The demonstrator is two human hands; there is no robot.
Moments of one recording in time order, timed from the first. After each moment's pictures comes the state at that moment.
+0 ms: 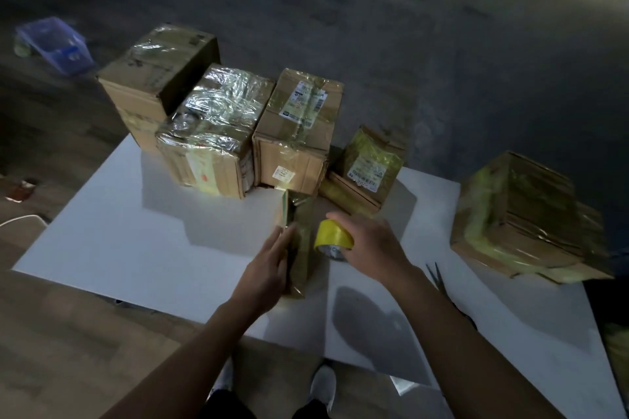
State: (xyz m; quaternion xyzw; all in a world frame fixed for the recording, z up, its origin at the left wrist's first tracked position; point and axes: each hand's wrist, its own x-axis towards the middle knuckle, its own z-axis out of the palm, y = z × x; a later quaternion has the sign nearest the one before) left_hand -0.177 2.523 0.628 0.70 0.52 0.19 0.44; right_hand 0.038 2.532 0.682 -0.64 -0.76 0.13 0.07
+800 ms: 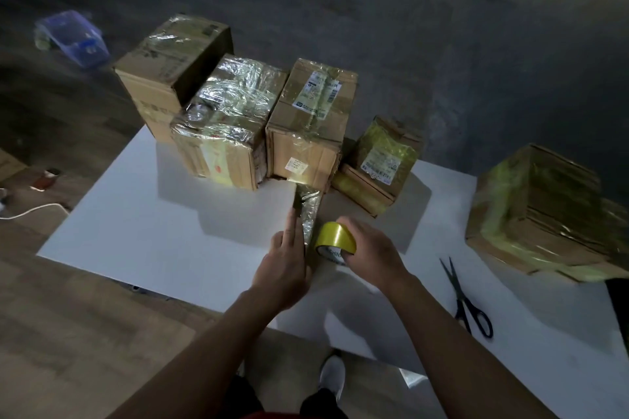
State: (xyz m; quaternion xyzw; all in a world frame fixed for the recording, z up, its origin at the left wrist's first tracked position) left_hand -0.164 2.517 0.629 0.78 0.55 0.07 0.31; right_hand 0.023 2.520 0.650 -0.66 -0.71 0.21 0.09
